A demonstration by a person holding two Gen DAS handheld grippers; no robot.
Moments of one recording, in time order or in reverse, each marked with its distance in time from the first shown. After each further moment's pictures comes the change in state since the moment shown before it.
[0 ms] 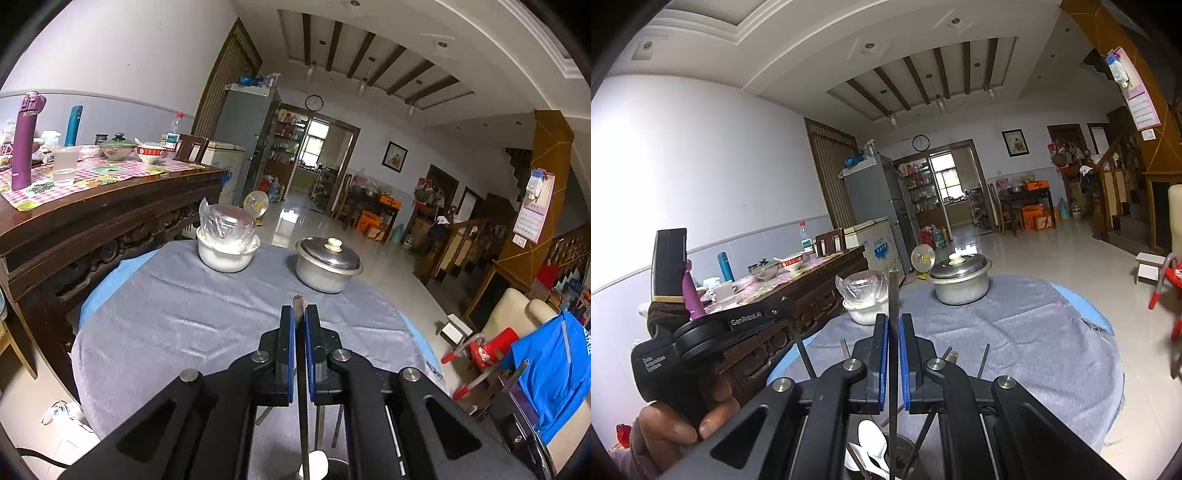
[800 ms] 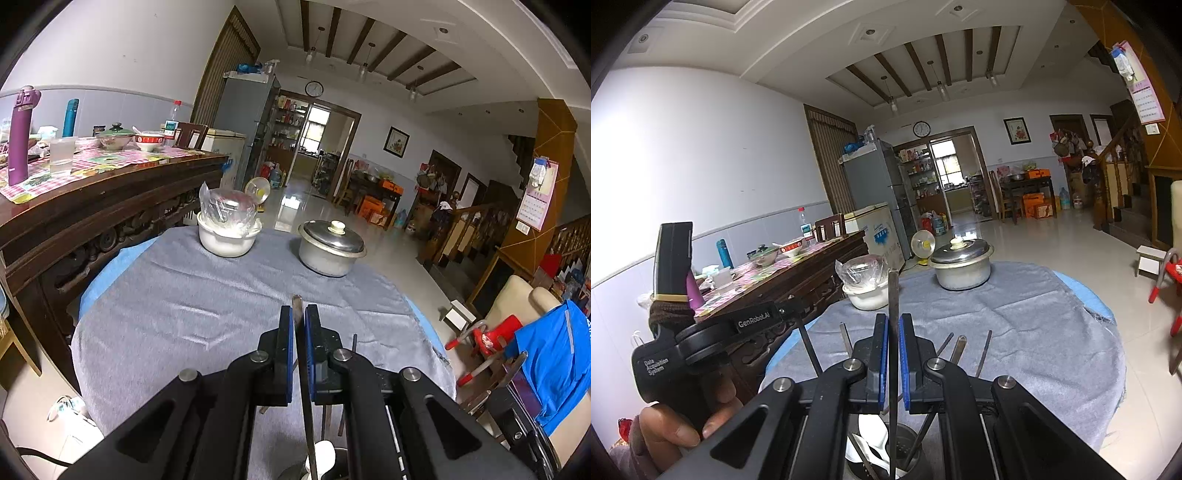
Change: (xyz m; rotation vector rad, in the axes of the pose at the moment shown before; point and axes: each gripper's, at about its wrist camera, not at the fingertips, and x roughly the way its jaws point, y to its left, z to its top) left arm 0.010 0.000 -0.009 0.013 0.057 0.009; right arm 0.013 0.000 -0.006 -0.004 0.052 0.003
